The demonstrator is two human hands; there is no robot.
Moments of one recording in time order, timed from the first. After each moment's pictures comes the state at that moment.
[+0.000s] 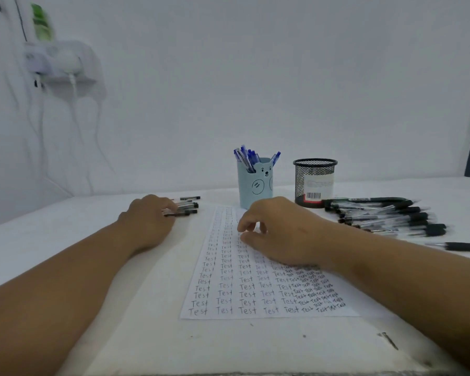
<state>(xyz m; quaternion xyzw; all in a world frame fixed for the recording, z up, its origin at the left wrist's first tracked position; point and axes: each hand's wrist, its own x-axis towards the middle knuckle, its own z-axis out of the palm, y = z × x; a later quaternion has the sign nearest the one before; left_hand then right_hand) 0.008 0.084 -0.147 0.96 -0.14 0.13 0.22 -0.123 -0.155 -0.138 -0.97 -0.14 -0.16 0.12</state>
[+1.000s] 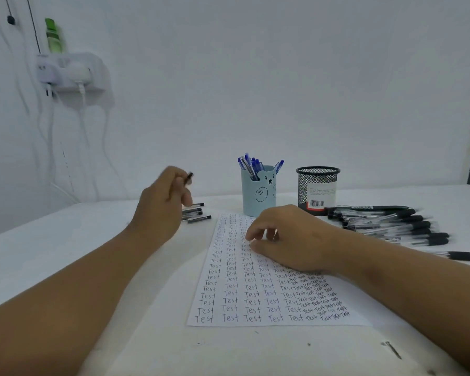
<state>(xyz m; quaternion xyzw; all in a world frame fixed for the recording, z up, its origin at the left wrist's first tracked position) -0.009 0.061 -0.134 0.77 -0.28 0.30 0.49 -0.124 -0.169 -0.142 -0.96 -0.16 -0.16 0.18</state>
